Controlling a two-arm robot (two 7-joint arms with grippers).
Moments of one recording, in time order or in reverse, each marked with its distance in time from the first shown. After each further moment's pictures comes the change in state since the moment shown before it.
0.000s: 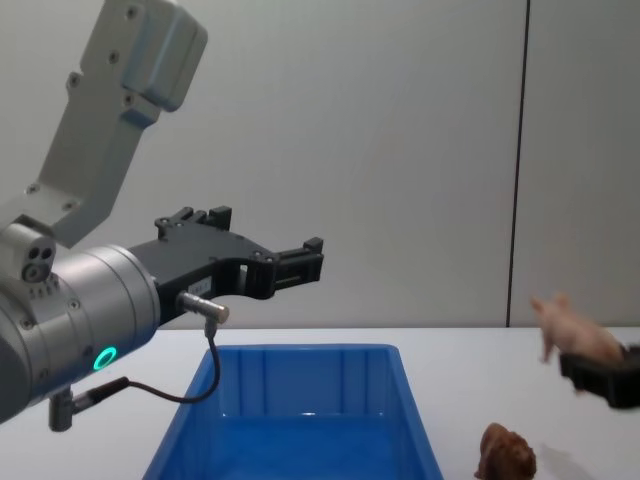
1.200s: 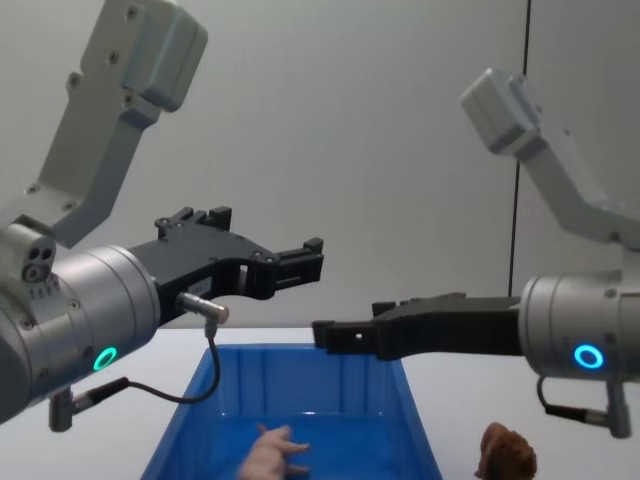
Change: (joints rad) left arm 0.000 0.000 0.000 0.000 0.000 0.000 0.000; right arm 0.273 -0.188 -0.128 0.204 -0.107 0.088 0.323
